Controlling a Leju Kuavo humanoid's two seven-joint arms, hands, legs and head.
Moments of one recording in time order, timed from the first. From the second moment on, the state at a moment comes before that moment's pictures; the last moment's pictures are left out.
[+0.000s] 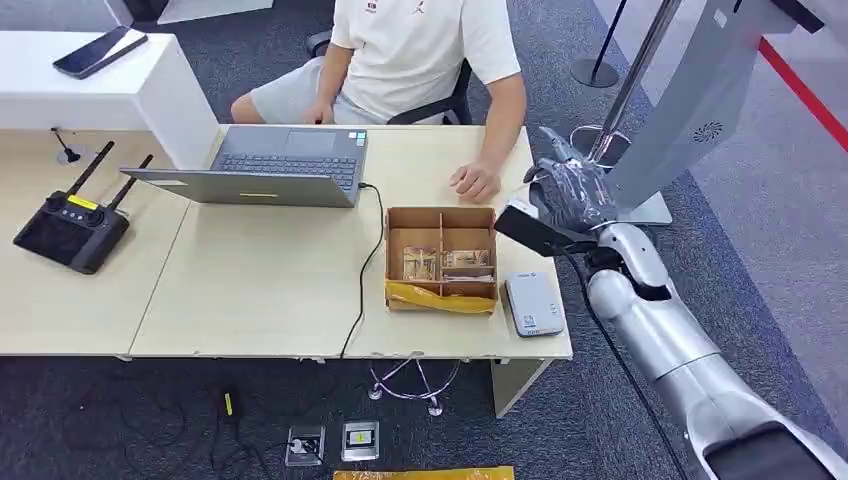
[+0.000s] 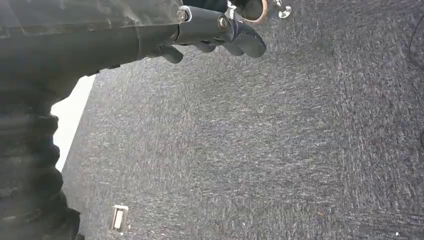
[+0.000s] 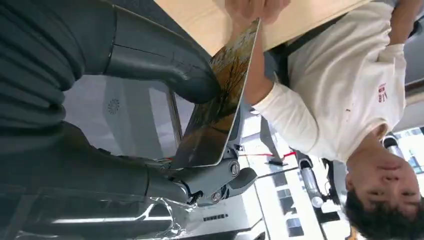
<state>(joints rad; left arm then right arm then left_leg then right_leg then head) -0.13 0.14 -0.23 -0.20 -0.09 0.34 -0.12 -0.72 -0.33 0.54 -1.04 0.75 -0.13 -0.16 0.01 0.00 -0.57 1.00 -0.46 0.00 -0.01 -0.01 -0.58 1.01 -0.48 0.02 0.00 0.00</state>
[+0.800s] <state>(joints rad) -0.13 0.14 -0.23 -0.20 -0.09 0.35 -0.12 -0.56 -0.31 0.57 -1.02 0.75 -0.14 -0.13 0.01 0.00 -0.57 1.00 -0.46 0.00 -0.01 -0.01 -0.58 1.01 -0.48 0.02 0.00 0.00</state>
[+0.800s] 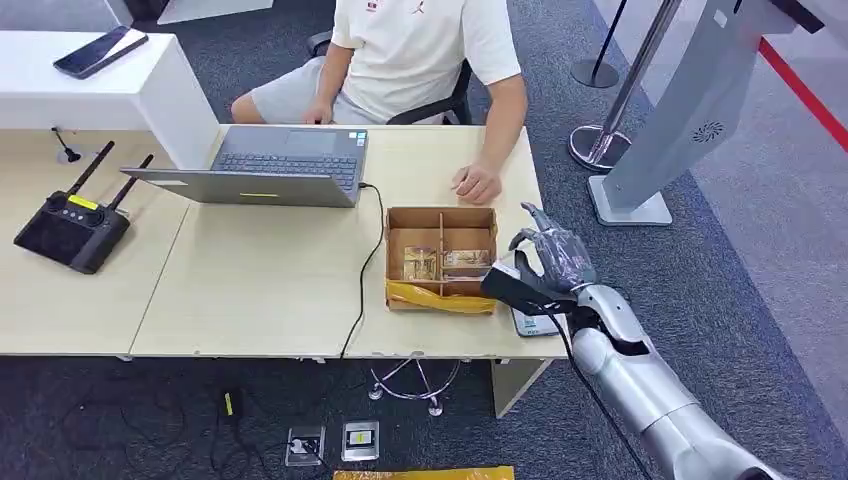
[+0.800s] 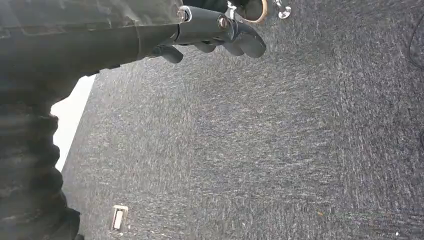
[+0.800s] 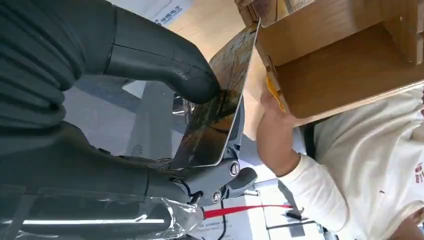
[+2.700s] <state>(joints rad) -0.13 0.13 -0.23 -0.20 -0.07 0.35 -0.09 -0.47 -0.32 0.55 -0.96 0.74 -0.15 -0.13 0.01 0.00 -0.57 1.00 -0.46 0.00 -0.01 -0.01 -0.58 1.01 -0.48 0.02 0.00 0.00</state>
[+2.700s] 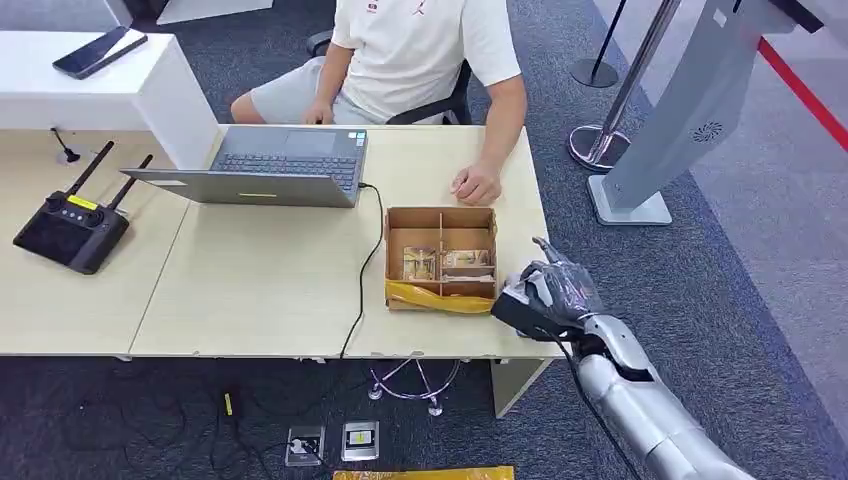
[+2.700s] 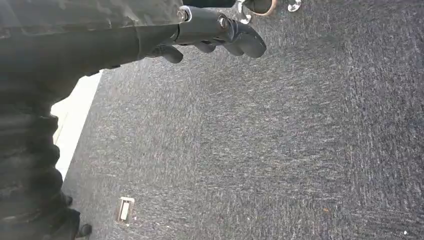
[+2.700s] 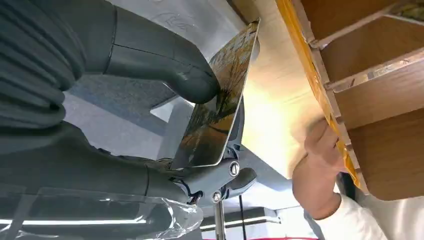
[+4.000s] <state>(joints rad) -0.13 0.13 -0.23 -0.20 -0.06 0.36 -0.08 -0.44 -0.33 0.54 -0.96 0.69 -0.16 -0.13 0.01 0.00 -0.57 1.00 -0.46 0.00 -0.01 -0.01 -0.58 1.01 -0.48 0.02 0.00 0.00</state>
